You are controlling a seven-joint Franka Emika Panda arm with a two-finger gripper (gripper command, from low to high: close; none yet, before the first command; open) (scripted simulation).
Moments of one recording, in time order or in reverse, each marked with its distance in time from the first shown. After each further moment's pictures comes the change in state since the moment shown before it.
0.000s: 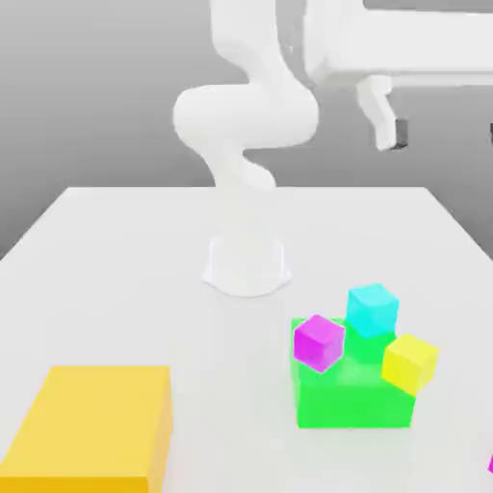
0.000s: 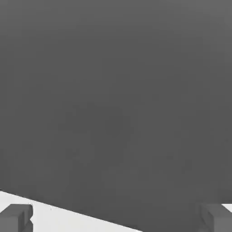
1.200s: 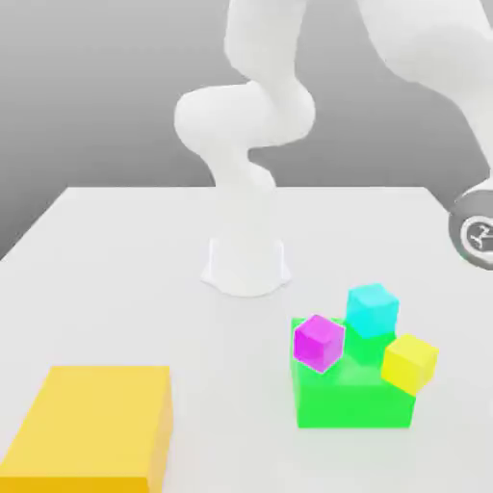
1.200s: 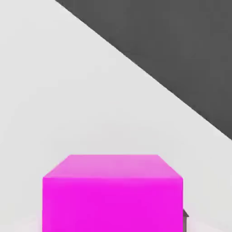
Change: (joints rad) arm 0.193 0.492 0.091 0.000 -0.170 0.083 -0.040
